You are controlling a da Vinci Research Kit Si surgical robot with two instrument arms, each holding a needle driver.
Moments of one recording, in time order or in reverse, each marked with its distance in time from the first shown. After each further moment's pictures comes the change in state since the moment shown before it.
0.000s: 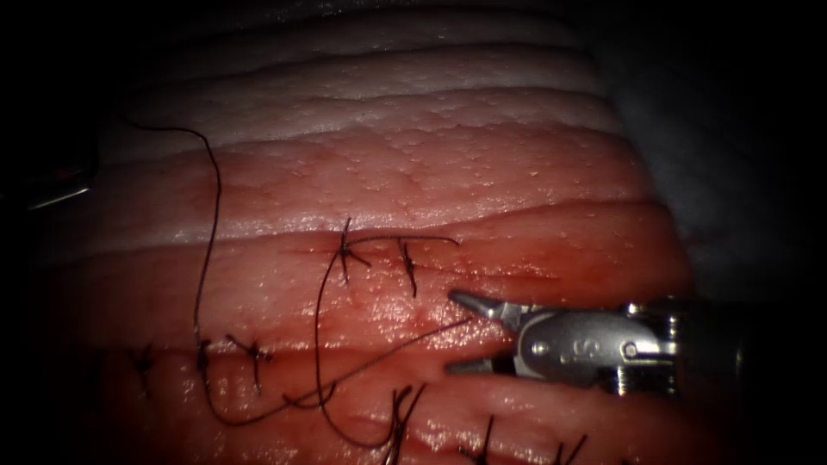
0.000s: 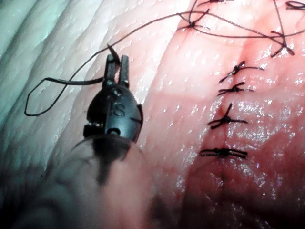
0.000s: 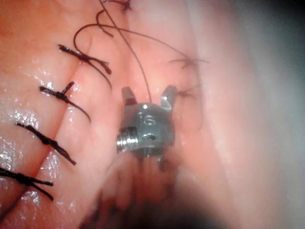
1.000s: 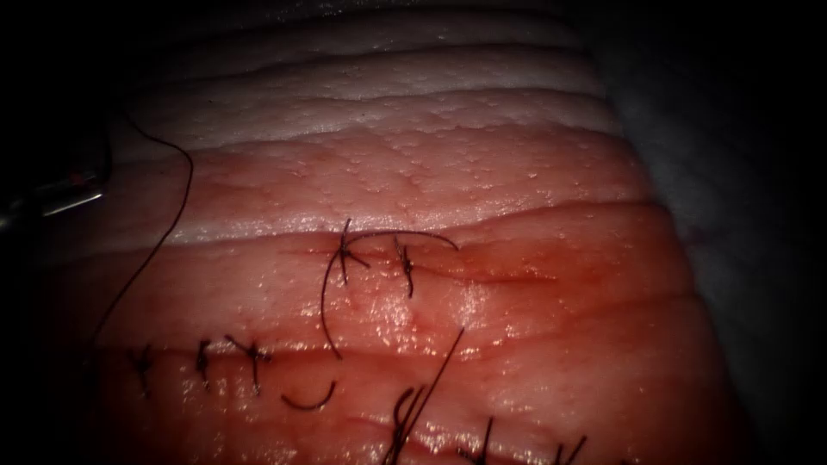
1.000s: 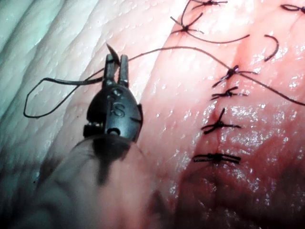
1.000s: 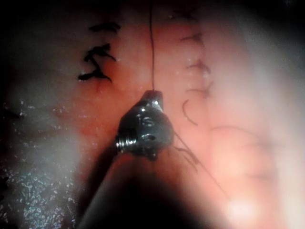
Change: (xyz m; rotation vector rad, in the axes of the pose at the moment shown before) right arm 0.014 -0.013 -0.004 0.178 -0.073 0.063; left arm 0.000 0.001 0.001 0.004 0.007 0.002
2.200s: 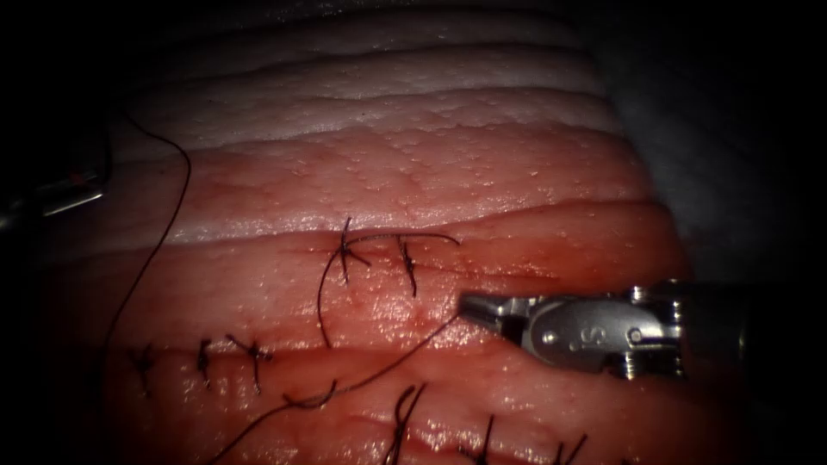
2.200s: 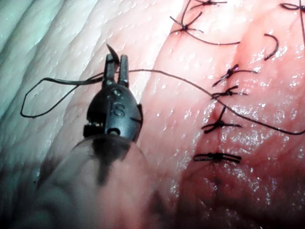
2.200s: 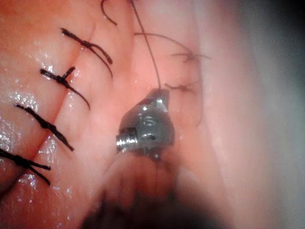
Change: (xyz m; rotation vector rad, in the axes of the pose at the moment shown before) right arm -0.013 0.014 0.001 -0.152 0.006 -0.098; left arm 0.000 0.000 0.000 -0.001 0.002 0.001
